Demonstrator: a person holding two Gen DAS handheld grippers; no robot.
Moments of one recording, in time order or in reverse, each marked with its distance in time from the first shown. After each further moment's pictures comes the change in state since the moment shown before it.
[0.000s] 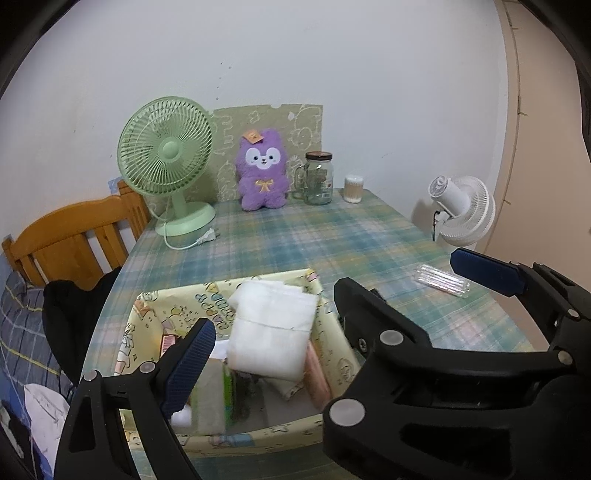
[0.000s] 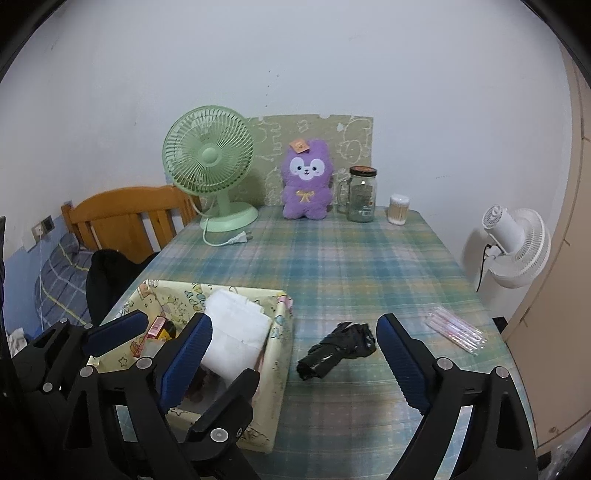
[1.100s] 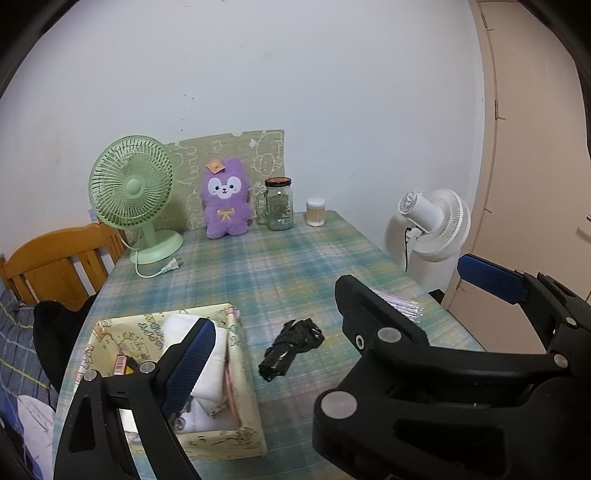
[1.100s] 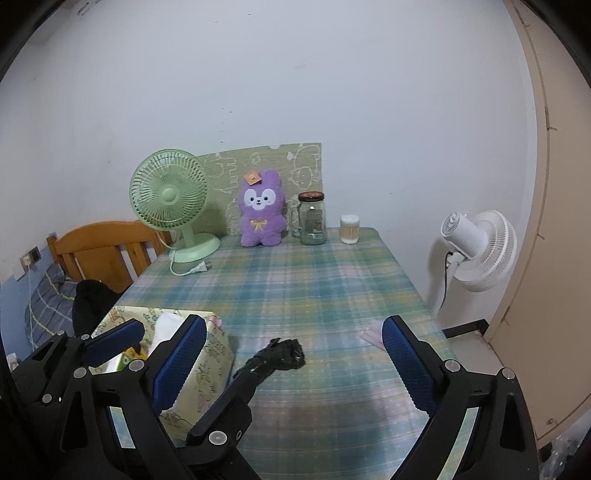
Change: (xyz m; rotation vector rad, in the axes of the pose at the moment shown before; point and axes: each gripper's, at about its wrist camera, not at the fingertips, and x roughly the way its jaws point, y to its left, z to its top) left arm -0.015 -0.083 0.016 0.027 -0.072 -0.027; right arm -0.046 -0.078 0.000 0.064 -0.089 -0.071
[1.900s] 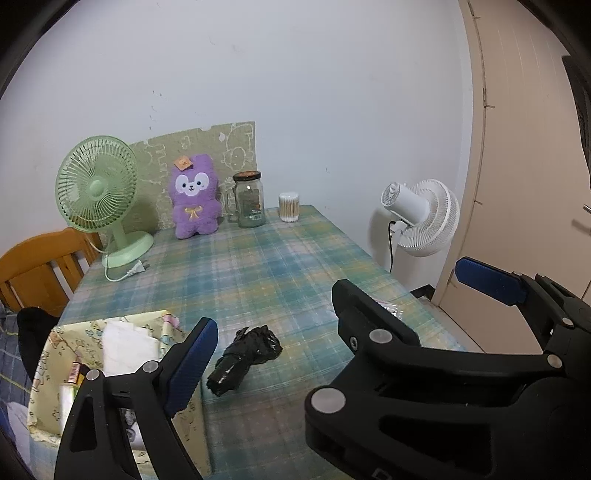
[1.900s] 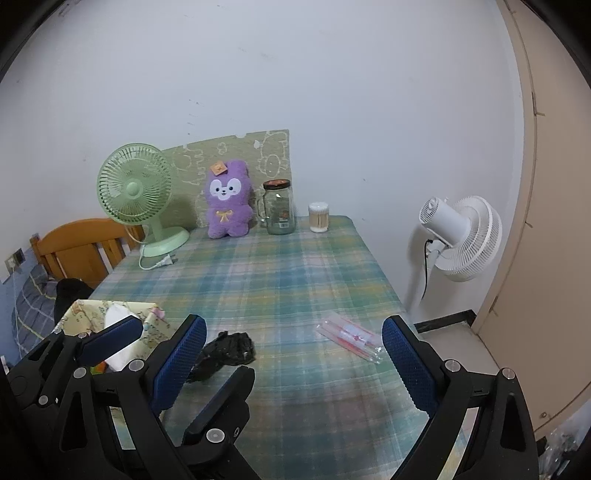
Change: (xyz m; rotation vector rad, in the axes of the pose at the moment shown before) left arm 0.043 -0.047 0.001 0.022 0.015 -0.035; right arm 0.030 -0.059 -0.010 0.031 0.037 -0.044
